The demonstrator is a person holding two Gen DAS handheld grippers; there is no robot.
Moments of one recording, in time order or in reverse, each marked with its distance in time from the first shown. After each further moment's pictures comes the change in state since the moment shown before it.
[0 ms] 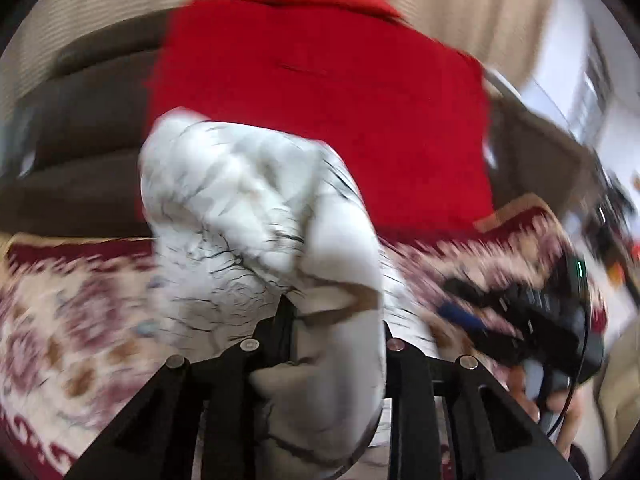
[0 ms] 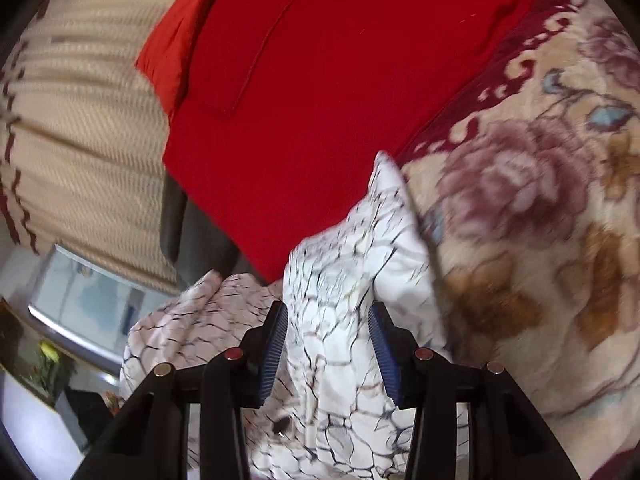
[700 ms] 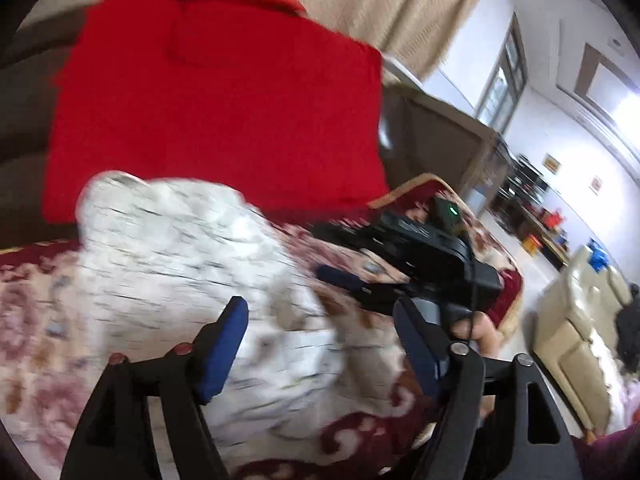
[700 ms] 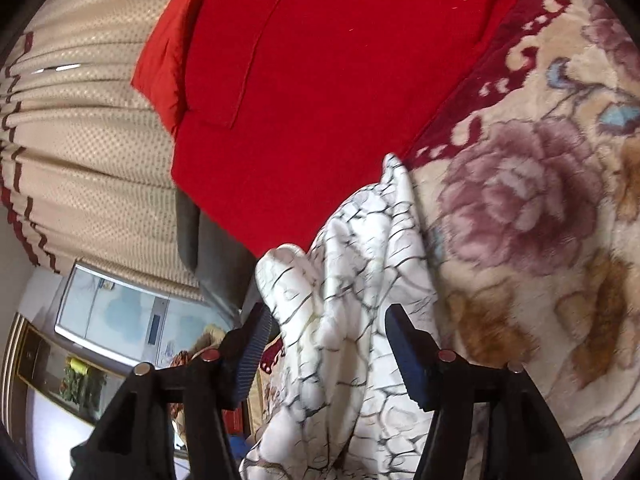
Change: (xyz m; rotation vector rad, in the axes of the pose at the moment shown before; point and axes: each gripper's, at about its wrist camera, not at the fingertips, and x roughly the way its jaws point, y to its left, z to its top) left arm -0.044 0.025 -0.022 0.039 -0.033 -0.312; right arm 0.011 -0.003 0.021 0.033 0.076 0.076
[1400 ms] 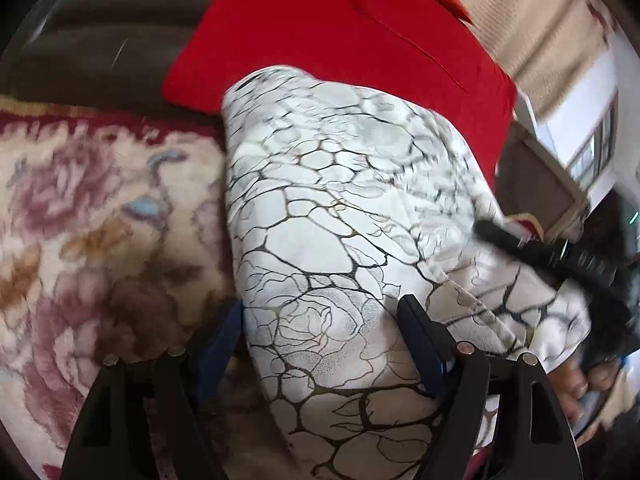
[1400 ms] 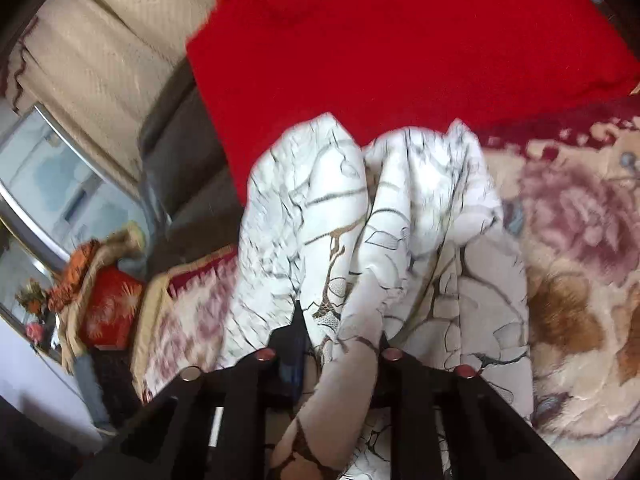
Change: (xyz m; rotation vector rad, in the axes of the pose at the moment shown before) left arm 0.040 0.119 -0.068 -0.295 0.038 0.172; right arm 0.070 0.079 -0.074 -0.509 0.018 -0.307
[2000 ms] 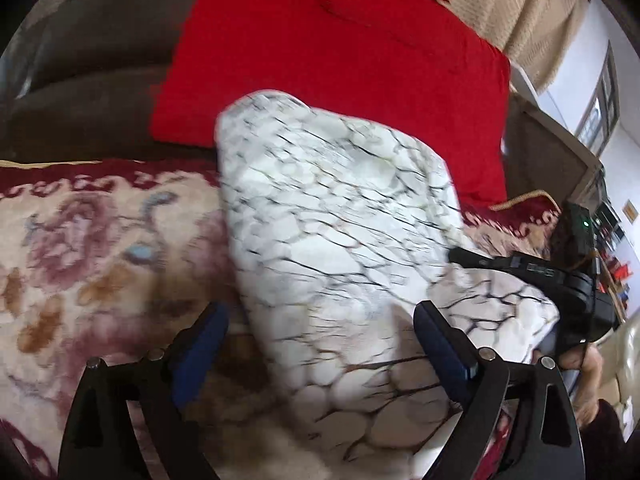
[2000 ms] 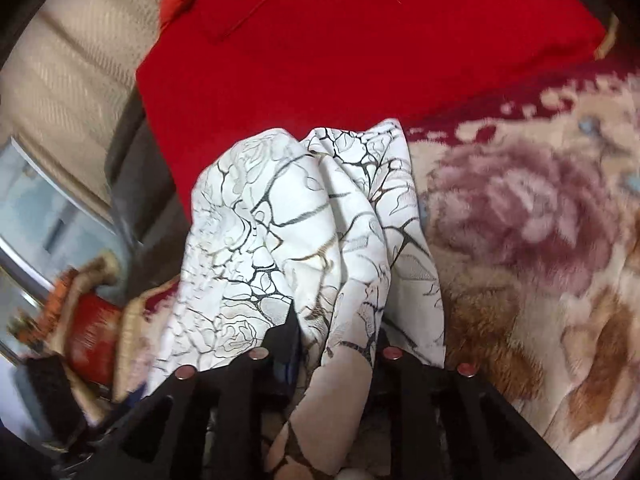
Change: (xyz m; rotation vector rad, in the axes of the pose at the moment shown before) left arm -0.008 -0.022 -0.007 0.087 -0.017 0.110; right arm 0.015 -0.083 -0.007 0.185 0.074 0.016
